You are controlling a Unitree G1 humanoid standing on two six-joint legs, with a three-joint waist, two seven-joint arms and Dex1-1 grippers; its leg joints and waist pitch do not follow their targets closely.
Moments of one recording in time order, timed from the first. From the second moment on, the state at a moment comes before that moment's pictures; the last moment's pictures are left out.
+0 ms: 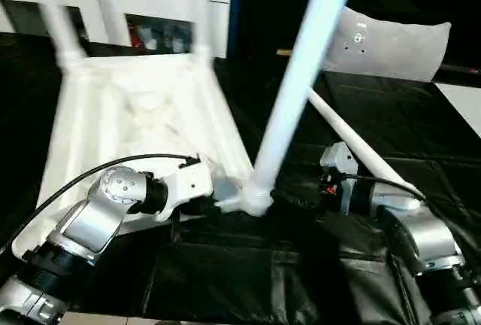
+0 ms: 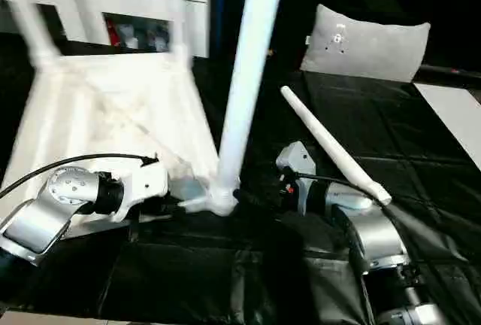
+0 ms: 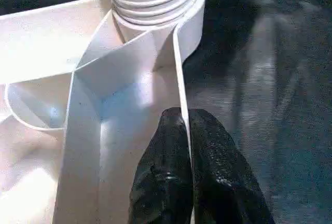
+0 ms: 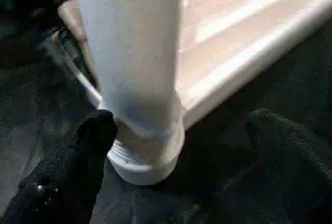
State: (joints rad) left arm -0.43 0.61 -0.42 0.12 0.01 0.21 -1.16; right arm -0.33 -0.45 0.18 0.22 0.22 0.18 1.05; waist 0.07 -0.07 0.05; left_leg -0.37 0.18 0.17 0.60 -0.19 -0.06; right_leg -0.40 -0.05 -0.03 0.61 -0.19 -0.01
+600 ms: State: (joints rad) left arm -0.48 0.61 -0.47 0.18 0.02 0.09 -1.27; right arm -0.40 -0.46 0.29 0.29 0.20 0.15 1.25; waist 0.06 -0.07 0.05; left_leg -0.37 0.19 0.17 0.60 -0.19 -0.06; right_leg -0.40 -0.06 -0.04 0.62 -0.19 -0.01
